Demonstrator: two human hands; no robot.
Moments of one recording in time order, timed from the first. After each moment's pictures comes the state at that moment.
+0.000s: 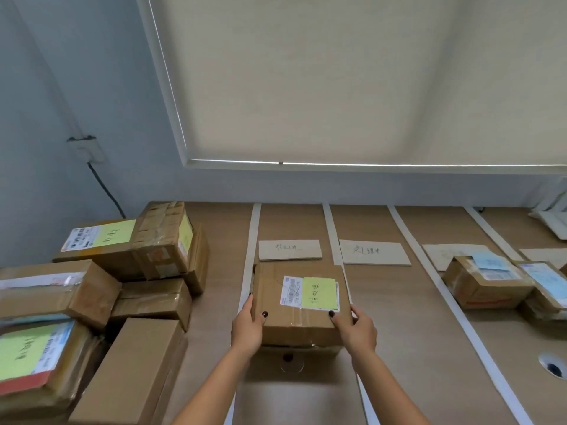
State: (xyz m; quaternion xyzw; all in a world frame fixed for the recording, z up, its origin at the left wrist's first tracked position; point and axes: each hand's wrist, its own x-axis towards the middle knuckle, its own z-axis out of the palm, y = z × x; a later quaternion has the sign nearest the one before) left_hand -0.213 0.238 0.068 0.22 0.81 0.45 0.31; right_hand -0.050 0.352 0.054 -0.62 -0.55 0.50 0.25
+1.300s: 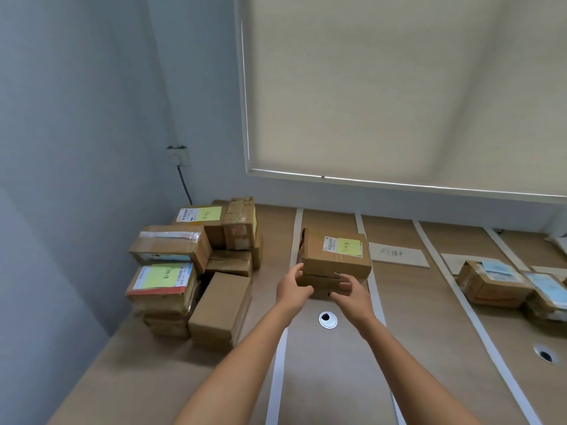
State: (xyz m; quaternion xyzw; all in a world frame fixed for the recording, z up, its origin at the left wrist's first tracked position) left_hand -0.164 0.121 0.170 0.26 0.76 0.52 0.29; right_hand -0.048 0.202 0.168 -0.45 -0.73 0.48 0.21
